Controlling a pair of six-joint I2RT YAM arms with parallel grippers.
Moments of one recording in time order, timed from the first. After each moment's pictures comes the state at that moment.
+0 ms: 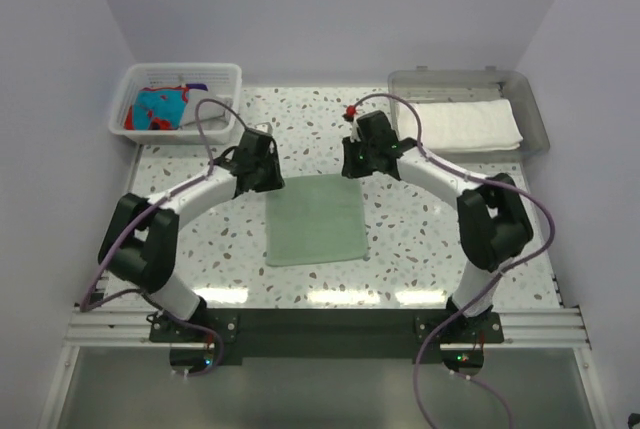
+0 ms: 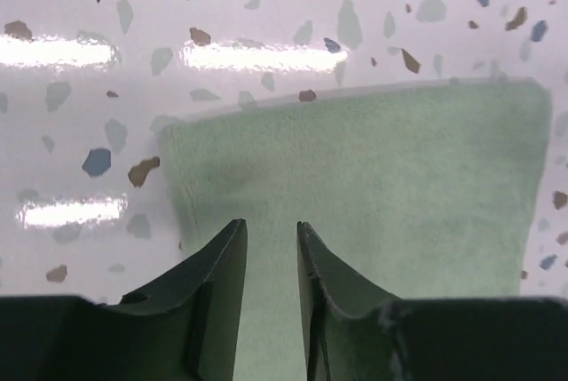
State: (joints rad) left arm -0.44 1.57 0.99 -0.30 -0.05 -0.56; right arm 0.52 1.76 1.26 -0.33 -0.12 0.28
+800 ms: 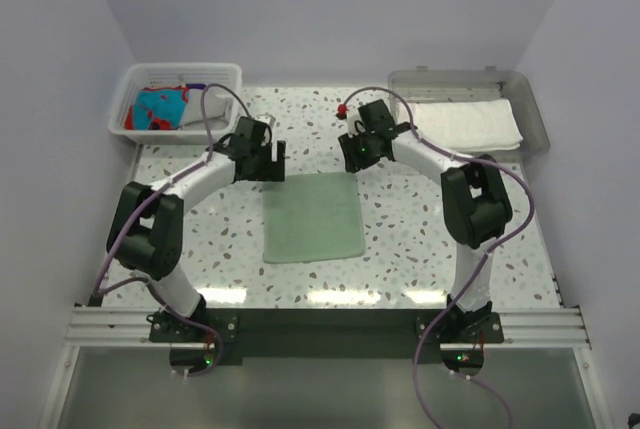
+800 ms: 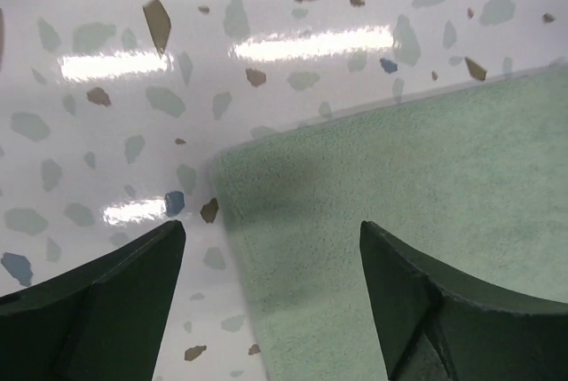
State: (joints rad) left arm -0.36 1.70 1.10 -0.36 -0.04 -0.34; right arm 0.44 1.98 1.43 -0.42 -0.17 -0.01
